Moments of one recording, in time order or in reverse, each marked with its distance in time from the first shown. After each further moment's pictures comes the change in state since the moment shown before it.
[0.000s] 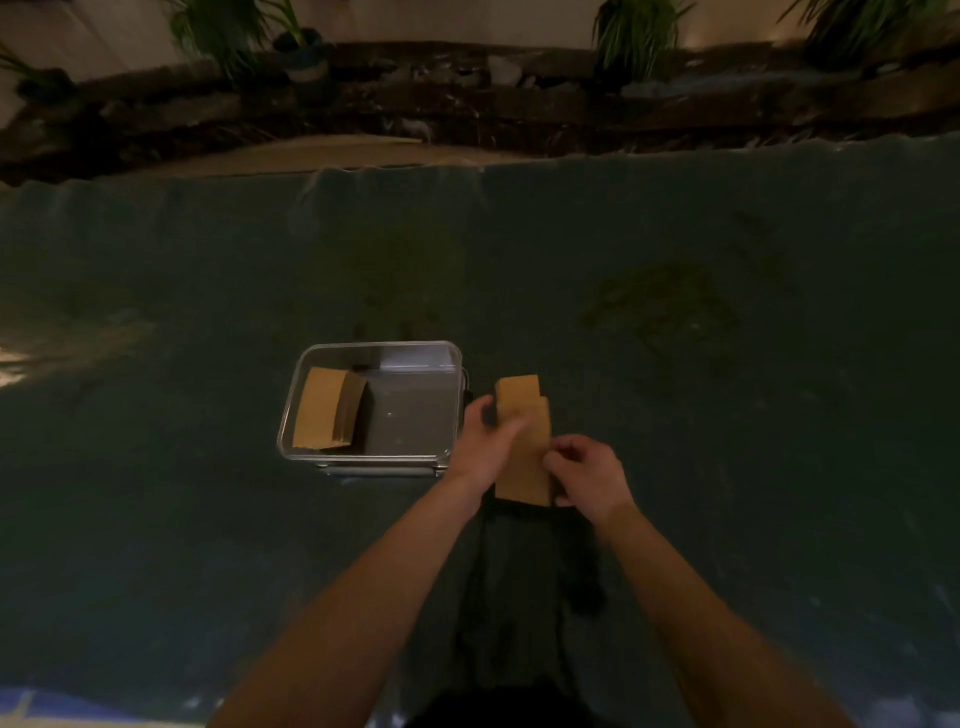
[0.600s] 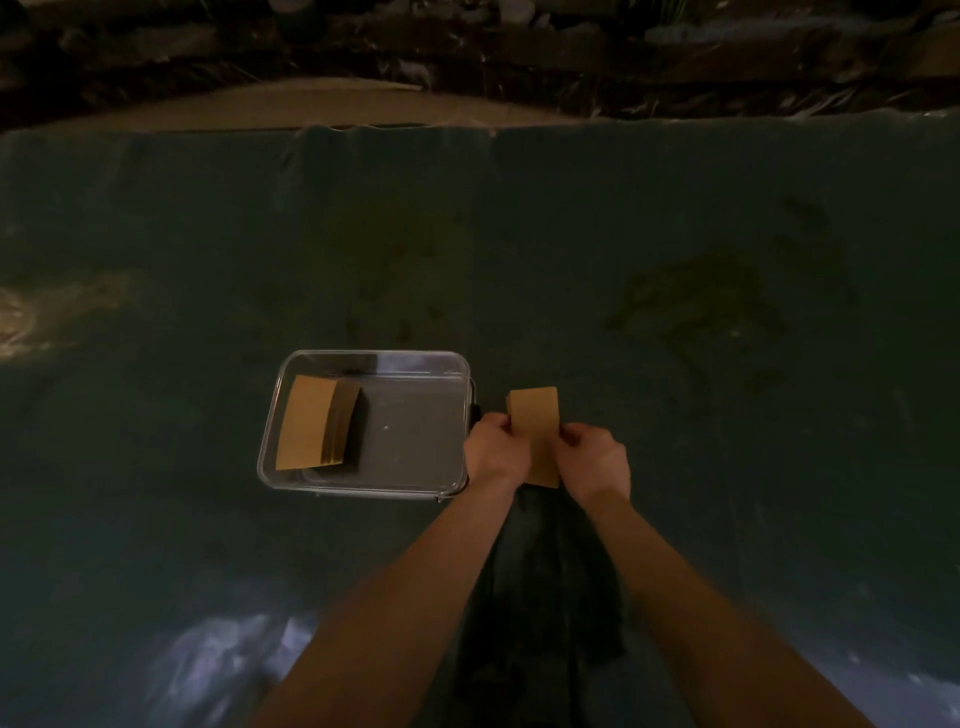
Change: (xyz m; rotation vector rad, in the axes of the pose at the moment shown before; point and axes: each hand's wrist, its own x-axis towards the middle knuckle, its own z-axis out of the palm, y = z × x) left_hand 0.084 0.000 0.020 0.314 0.223 -0.043; right_hand 0.085 -0.014 0.023 -0.358 0.154 0.082
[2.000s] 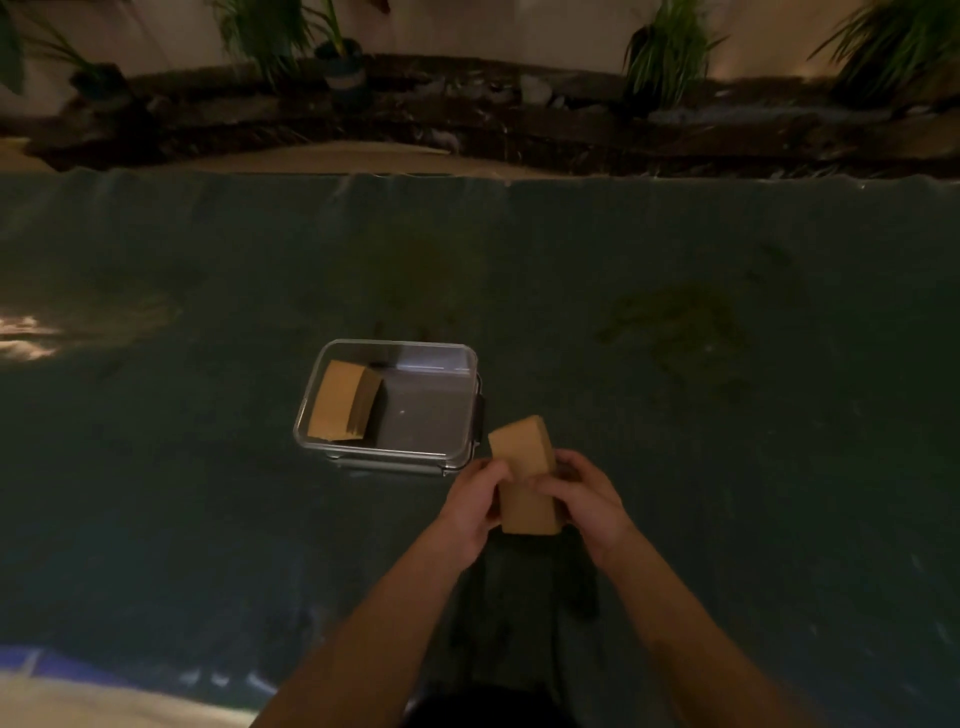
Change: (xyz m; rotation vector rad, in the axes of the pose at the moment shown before) left_hand -0.103 -0.061 -0.026 -0.833 -0.309 -0.149; right_hand -0.096 0.040 -0.020 0.638 -0.380 -0.030
